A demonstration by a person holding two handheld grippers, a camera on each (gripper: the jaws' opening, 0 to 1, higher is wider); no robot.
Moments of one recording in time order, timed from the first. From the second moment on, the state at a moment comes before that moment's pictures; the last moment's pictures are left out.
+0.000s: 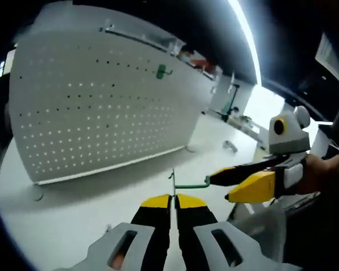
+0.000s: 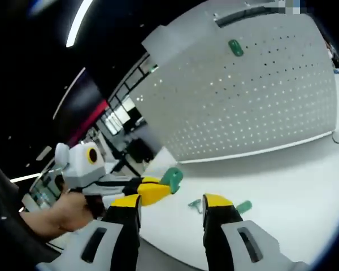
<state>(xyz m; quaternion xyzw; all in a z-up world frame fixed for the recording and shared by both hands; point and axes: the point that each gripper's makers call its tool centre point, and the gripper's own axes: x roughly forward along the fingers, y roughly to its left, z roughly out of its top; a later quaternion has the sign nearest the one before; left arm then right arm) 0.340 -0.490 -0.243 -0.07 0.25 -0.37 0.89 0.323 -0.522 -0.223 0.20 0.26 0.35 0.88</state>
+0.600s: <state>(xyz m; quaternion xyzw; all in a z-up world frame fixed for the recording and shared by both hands) 0.341 -0.496 -0.206 -0.05 0.16 -0.35 0.92 0.338 -0.511 -0.199 0.34 0.25 0.34 0.84</state>
